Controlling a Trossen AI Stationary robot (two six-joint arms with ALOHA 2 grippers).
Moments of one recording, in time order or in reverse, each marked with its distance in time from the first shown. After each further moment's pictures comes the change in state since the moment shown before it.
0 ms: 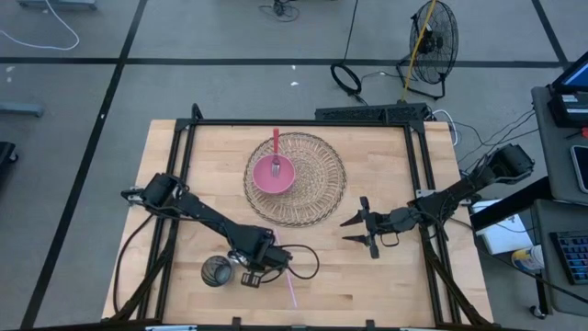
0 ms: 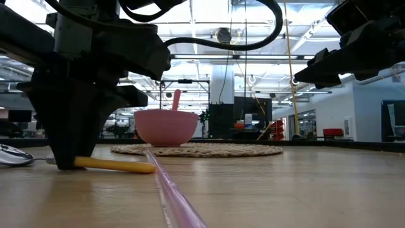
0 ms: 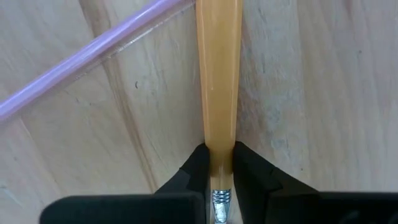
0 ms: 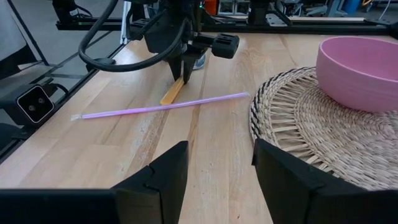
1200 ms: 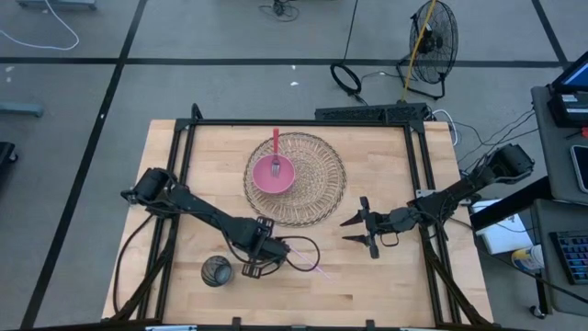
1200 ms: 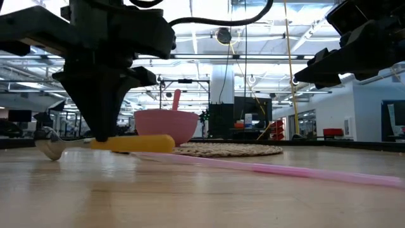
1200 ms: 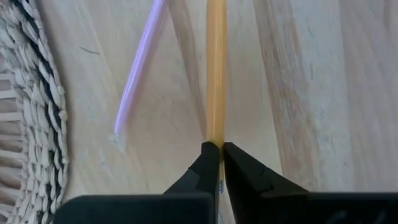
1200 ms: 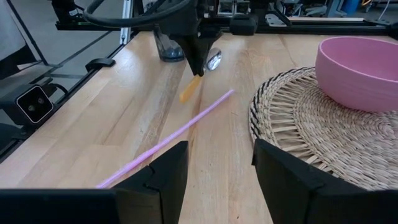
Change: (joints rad) left arm 0.011 -0.097 -0.012 -0.049 -0.100 0.030; right arm 0.000 0.000 0.000 0.000 0.002 0.000
